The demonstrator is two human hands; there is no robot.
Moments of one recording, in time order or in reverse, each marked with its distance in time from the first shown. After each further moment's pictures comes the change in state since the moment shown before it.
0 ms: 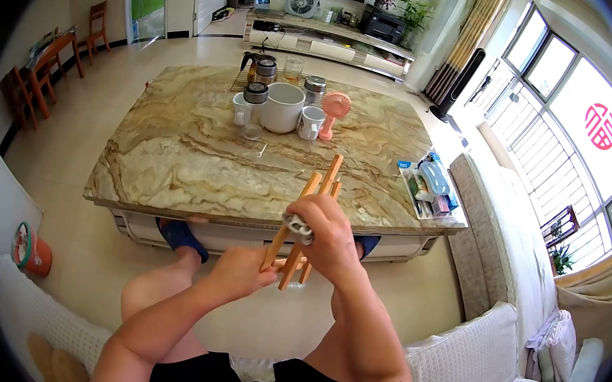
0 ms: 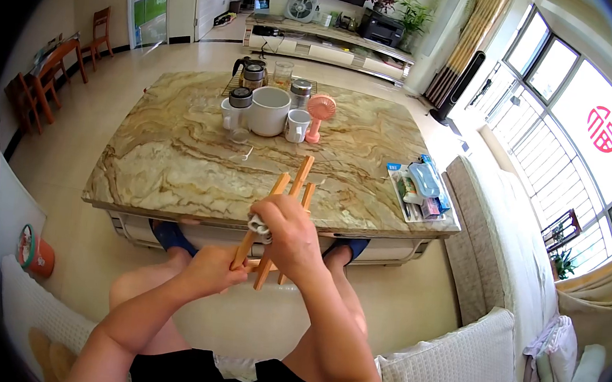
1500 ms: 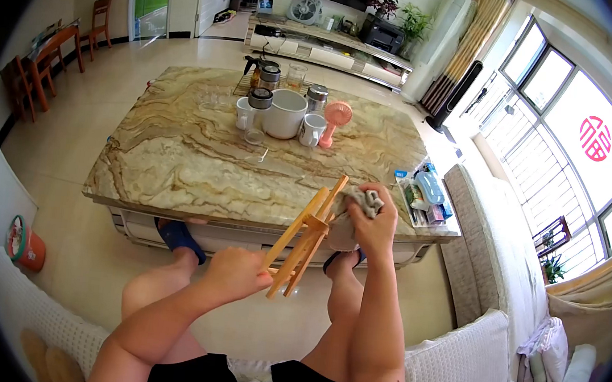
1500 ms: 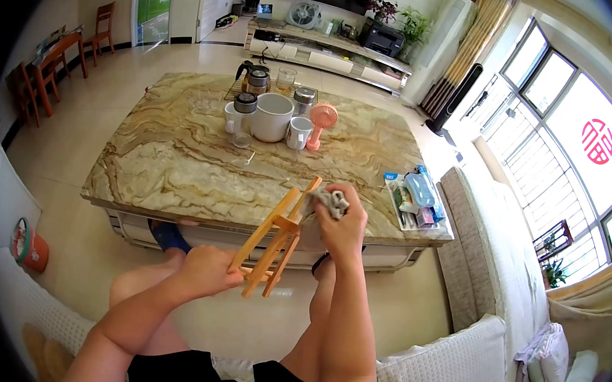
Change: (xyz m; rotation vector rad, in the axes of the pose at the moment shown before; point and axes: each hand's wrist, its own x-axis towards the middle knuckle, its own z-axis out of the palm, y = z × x) left_hand -0.008 -0.001 -0.011 0.251 0.054 -0.015; right_hand 0.000 0.039 -0.031 0.178 0.287 0.682
